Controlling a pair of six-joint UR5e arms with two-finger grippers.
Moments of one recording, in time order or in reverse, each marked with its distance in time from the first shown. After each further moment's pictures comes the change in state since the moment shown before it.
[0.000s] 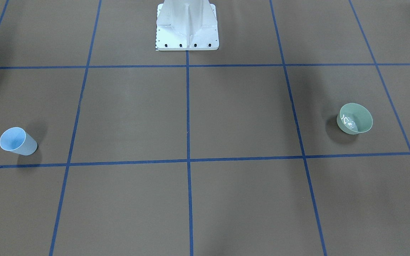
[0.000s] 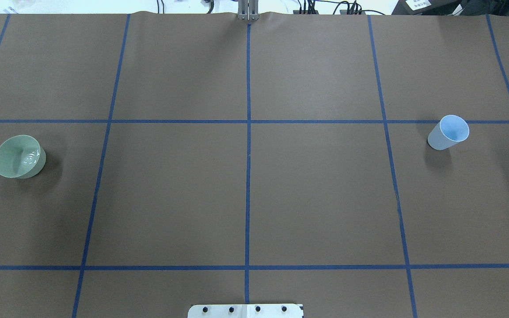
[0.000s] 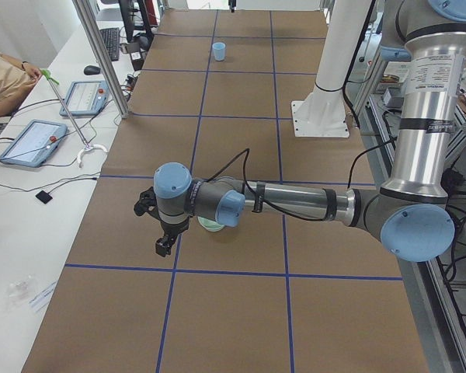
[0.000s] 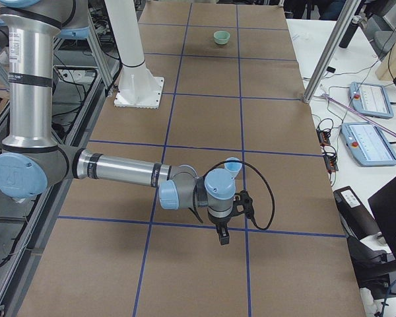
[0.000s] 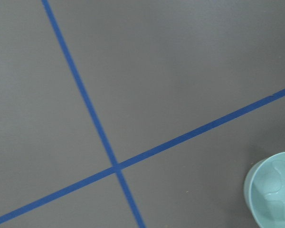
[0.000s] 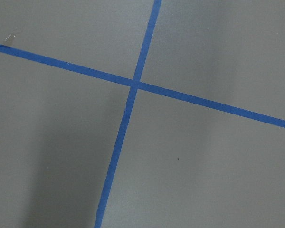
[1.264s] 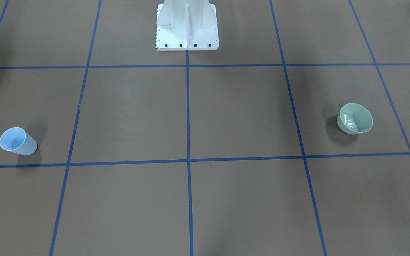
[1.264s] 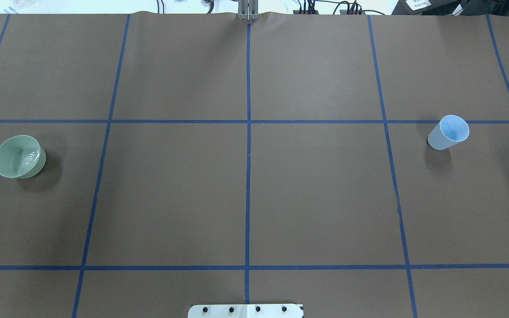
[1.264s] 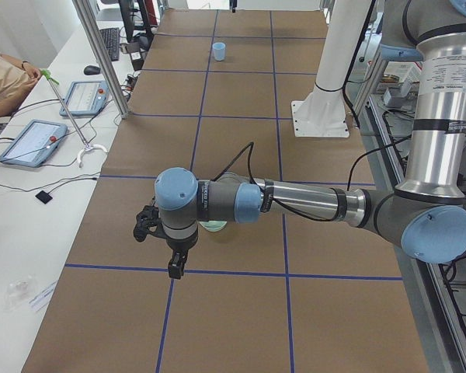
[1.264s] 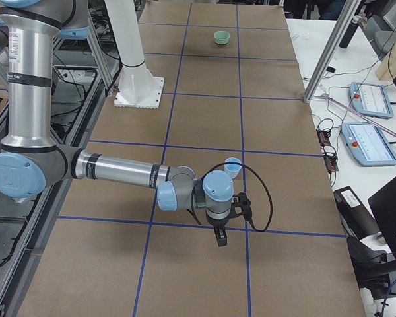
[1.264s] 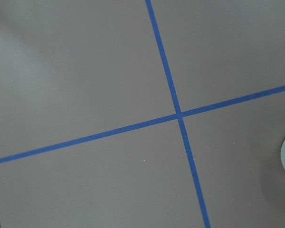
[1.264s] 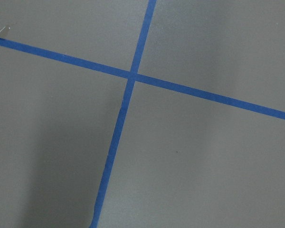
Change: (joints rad) left arm -0.131 0.028 -0.050 0.207 0.018 -0.125; right arm 0.000 -0.008 -0.002 0.000 0.000 0.001
